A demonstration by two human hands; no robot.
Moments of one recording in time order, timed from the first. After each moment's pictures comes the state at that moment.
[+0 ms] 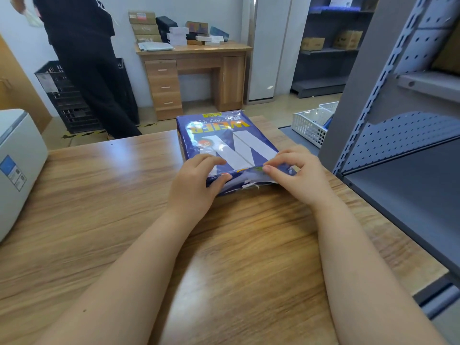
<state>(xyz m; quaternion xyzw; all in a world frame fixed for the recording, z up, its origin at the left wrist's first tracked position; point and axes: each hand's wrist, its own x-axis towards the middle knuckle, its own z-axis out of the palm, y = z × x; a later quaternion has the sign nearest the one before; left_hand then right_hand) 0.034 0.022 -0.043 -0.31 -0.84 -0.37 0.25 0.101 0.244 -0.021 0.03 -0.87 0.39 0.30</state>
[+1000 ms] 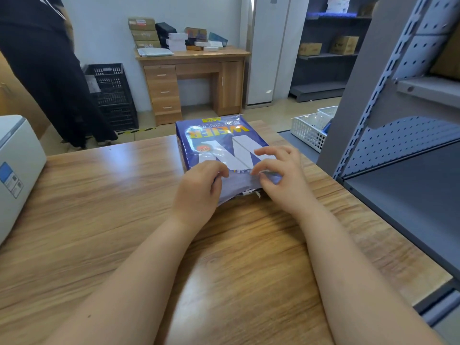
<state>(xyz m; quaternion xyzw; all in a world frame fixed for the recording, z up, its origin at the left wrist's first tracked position) 0.029 0.030 -0.046 -0.36 -0.79 -0.40 0.28 0.080 0.226 -0.038 0.06 -0.89 0.29 0.34</state>
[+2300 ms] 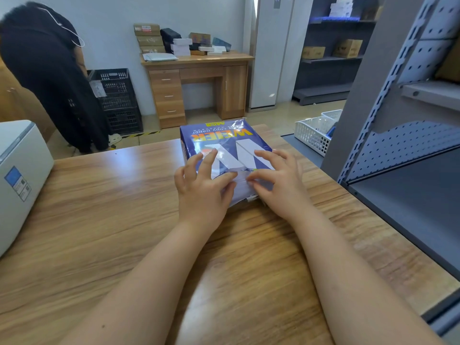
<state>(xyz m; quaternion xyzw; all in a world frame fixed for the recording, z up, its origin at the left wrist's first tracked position) 0.027 0.036 -0.050 -0.28 -0.86 -0.20 0.38 0.076 0.215 -0.041 0.04 -0.92 0.21 0.32</state>
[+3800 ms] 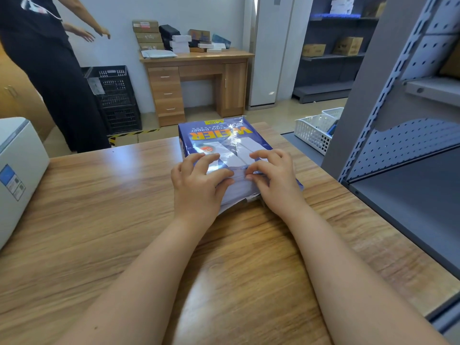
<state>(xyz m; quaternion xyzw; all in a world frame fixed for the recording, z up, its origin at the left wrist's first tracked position) 0.020 0.035 -0.047 -0.29 -0.84 -0.26 0.37 0.061 0.213 -0.049 0.06 -0.89 0.26 0.37</state>
